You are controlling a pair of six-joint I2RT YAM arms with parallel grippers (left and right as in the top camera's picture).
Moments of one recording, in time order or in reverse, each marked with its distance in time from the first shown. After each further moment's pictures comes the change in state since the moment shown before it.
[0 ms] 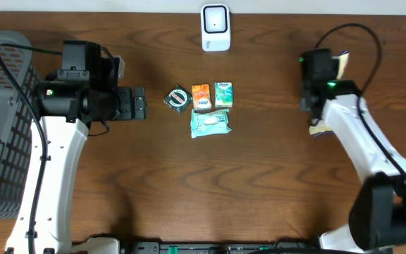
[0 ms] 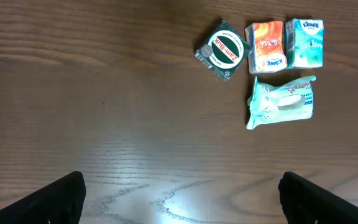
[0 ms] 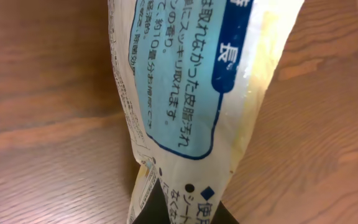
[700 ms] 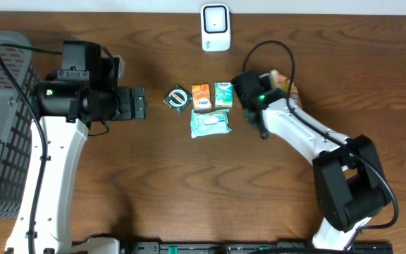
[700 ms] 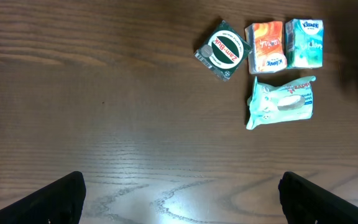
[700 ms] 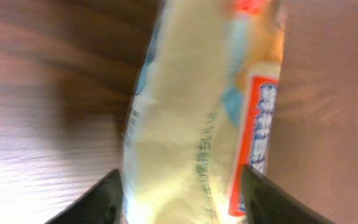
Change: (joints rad) left arm 0.000 0.000 0.000 0.000 0.000 0.000; right arm 0.337 0.177 0.011 0.018 0.001 0.007
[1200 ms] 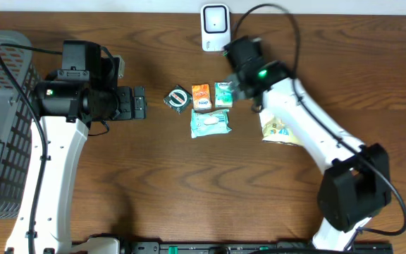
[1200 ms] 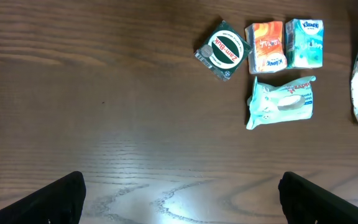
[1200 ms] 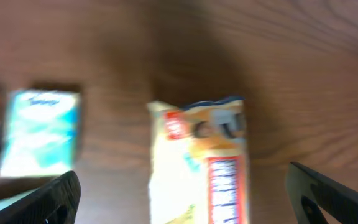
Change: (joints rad) left arm 0.000 0.000 0.000 0.000 0.000 0.000; right arm -0.055 0.000 0.328 -0.109 -0.121 0.045
